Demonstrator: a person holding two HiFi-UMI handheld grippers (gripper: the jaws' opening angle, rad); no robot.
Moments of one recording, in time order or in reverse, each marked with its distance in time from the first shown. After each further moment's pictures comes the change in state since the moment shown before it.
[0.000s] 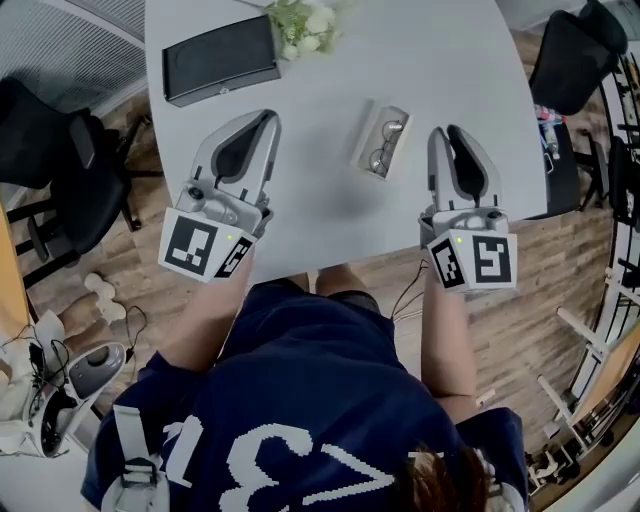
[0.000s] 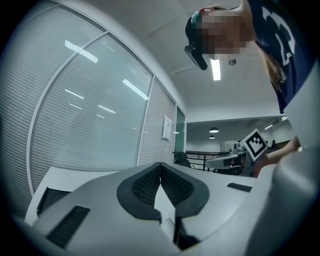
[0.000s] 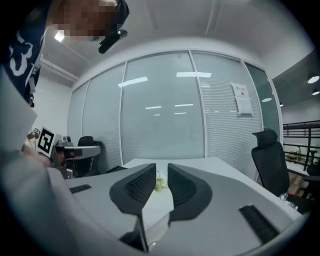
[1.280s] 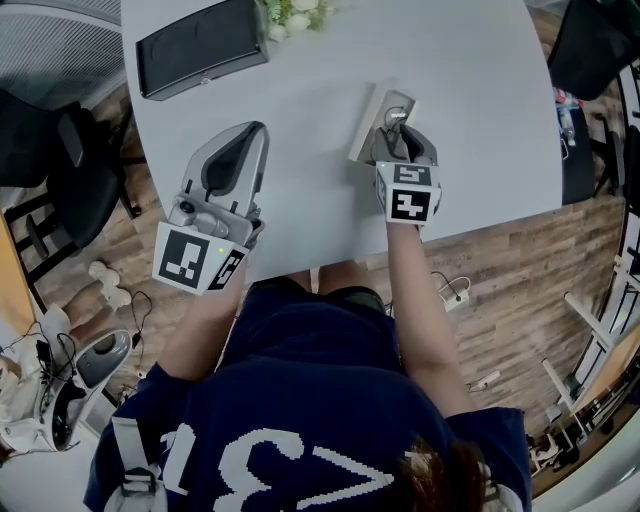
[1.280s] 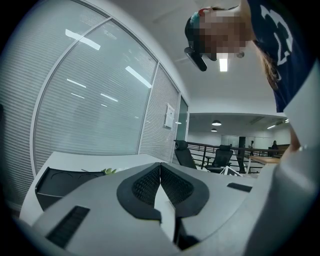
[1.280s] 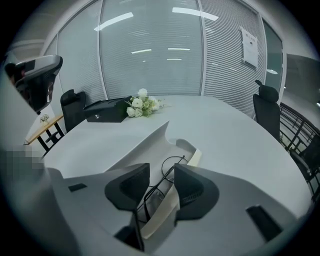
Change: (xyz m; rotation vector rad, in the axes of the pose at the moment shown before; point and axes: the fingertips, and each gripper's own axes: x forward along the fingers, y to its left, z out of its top) left arm 0.003 0.002 -0.057 -0.045 0.134 0.018; right arm 0.063 -0.007 -0.244 0.041 0.647 -0.093
